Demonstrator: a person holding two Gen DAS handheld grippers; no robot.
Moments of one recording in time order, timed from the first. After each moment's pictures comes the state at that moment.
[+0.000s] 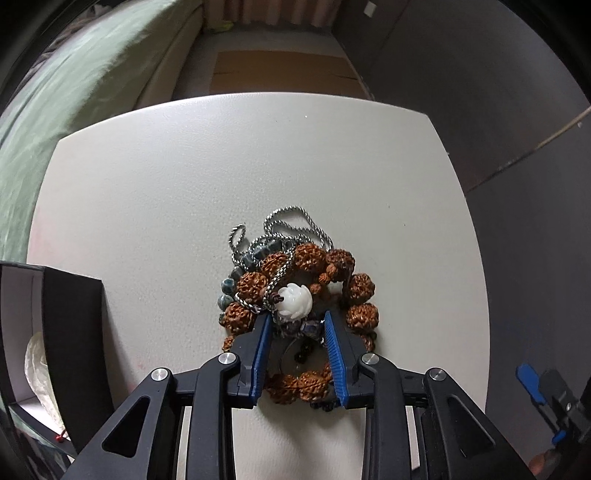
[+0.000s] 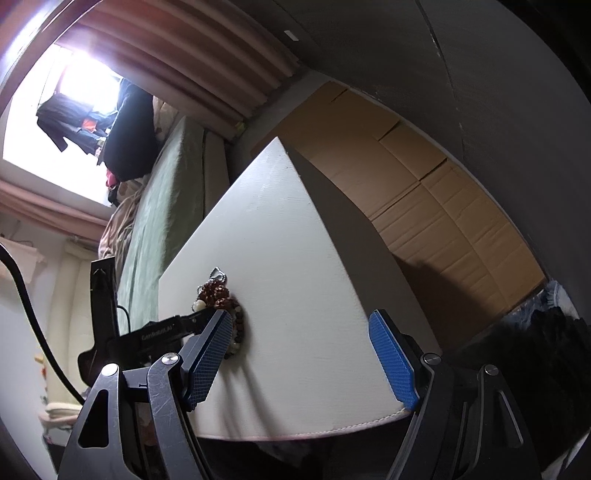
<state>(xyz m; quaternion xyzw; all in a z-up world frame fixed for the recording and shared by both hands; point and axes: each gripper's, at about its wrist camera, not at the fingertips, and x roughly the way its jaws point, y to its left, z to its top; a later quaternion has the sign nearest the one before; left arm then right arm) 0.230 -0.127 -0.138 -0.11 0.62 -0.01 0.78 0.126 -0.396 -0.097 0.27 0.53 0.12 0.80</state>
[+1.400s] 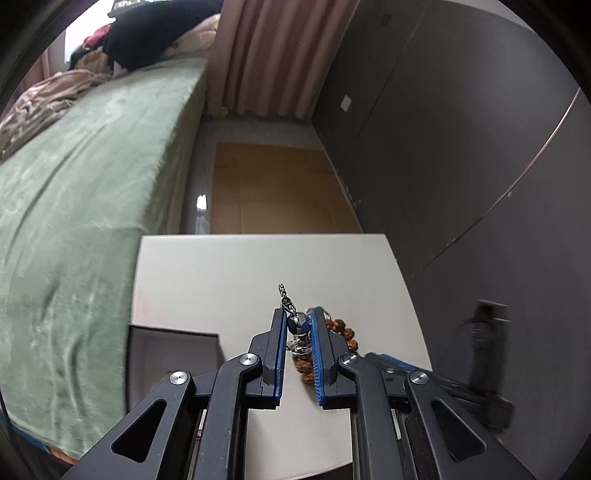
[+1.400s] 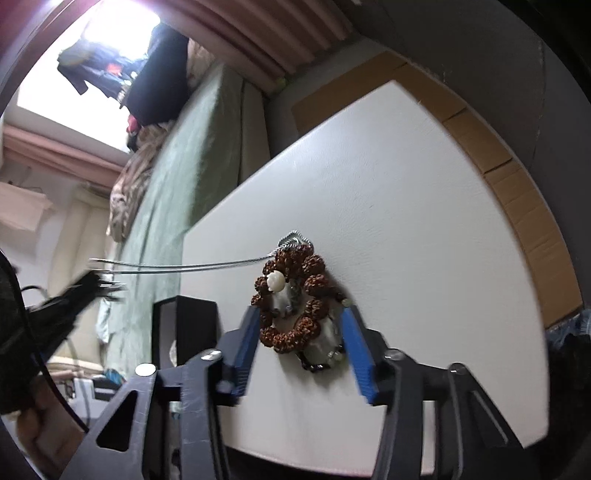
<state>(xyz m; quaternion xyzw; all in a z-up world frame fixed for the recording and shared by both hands) 0.166 -0.034 0.022 -0.13 0.47 -0.04 0.87 0.177 -0.257 -0.118 0.20 0.58 0.19 0.77</state>
